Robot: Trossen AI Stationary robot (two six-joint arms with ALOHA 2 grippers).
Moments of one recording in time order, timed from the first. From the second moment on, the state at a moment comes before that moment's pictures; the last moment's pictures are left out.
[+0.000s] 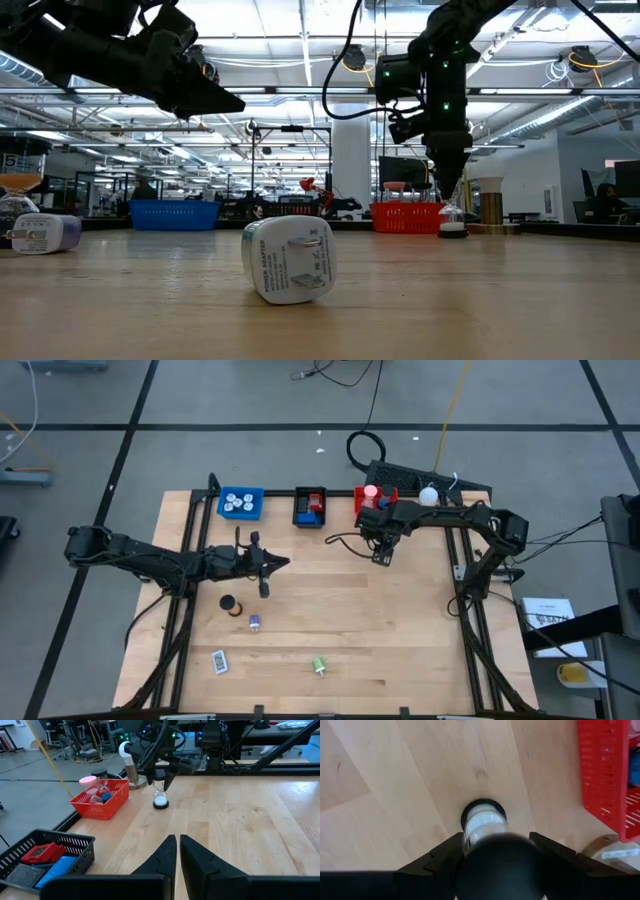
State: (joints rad) left arm -0.01 1.09 0.34 0.55 -0.23 0.04; right arm -0.38 1.68 1.17 -0.97 0.18 -0.05
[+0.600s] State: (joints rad) left arm -0.01 1.09 0.34 0.56 -0.23 0.00; right arm -0.38 1.45 1.18 -0.98 0.29 0.01
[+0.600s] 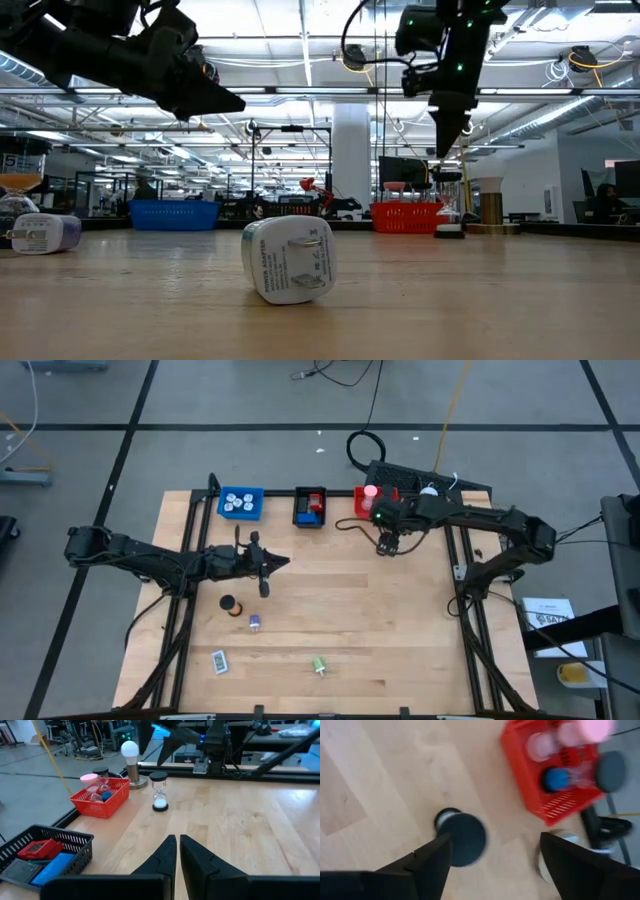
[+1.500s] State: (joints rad) left arm 0.19 1.25 0.29 0.93 -0.07 0.05; right arm -0.21 0.87 0.50 -0.16 0.43 0.30
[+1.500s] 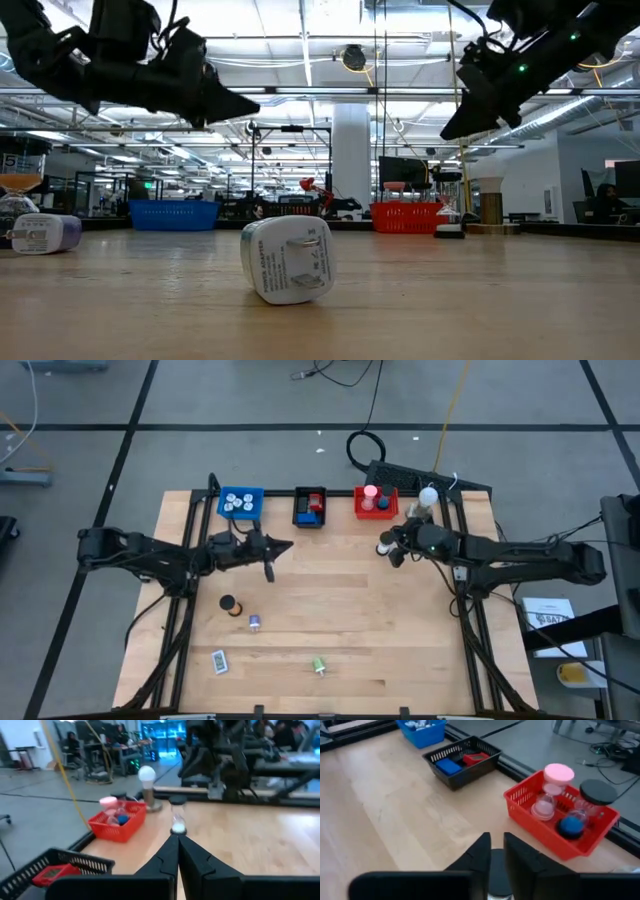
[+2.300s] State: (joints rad) left arm 0.19 1.44 0.30 1.07 -0.06 0.11; right arm -0.25 1.17 0.66 -0.39 0.42 0.49
